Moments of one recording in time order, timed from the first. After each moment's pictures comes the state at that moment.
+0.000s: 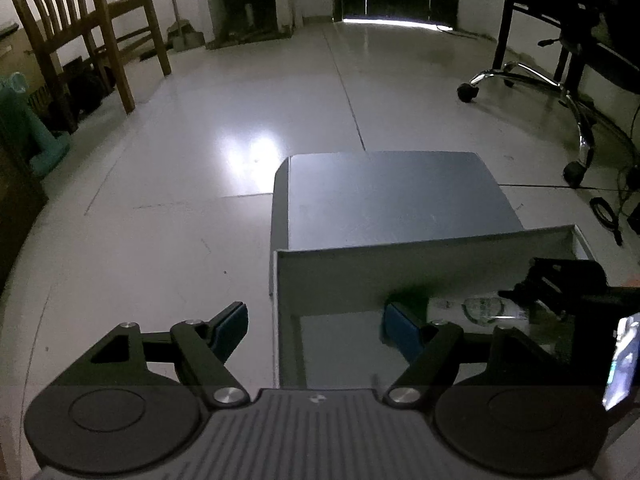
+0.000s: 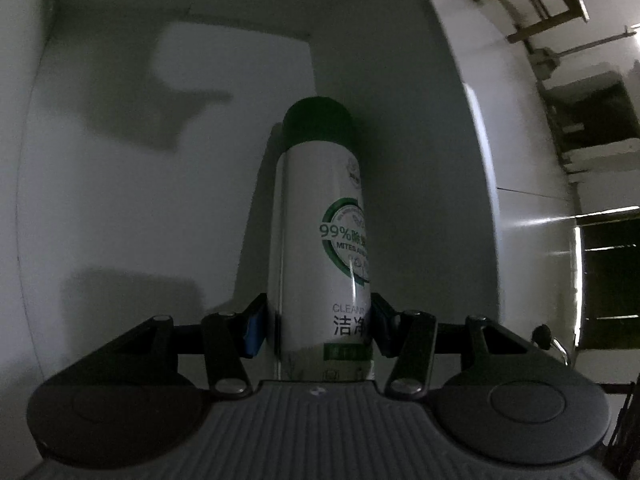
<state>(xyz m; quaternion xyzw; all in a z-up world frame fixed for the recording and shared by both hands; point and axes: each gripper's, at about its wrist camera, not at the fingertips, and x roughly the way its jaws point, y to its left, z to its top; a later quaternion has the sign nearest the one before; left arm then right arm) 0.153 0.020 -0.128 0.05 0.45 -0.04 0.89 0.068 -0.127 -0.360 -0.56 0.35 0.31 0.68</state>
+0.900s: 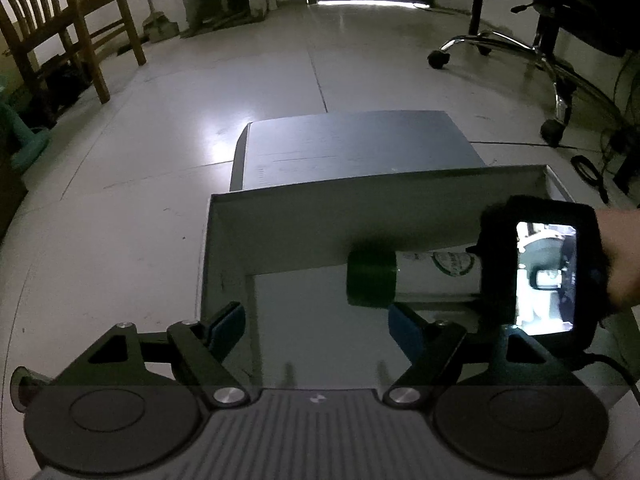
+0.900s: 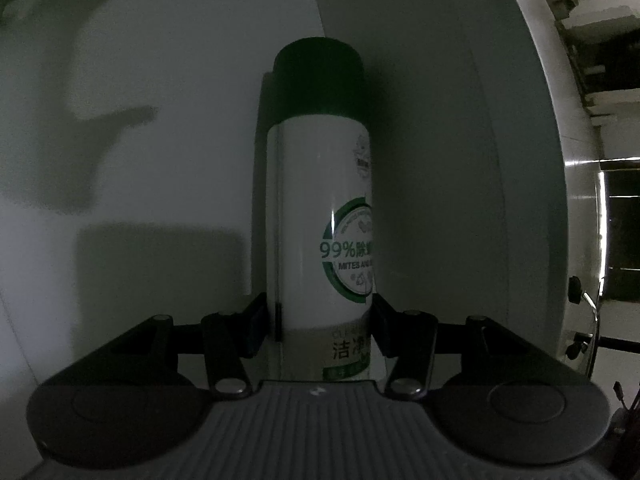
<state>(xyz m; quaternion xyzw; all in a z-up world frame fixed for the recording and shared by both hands) 0.120 -0.014 -0.160 0.07 0.46 -0.07 0.88 0.088 -0.173 -0.417 -0.55 0.45 0.27 0.65</state>
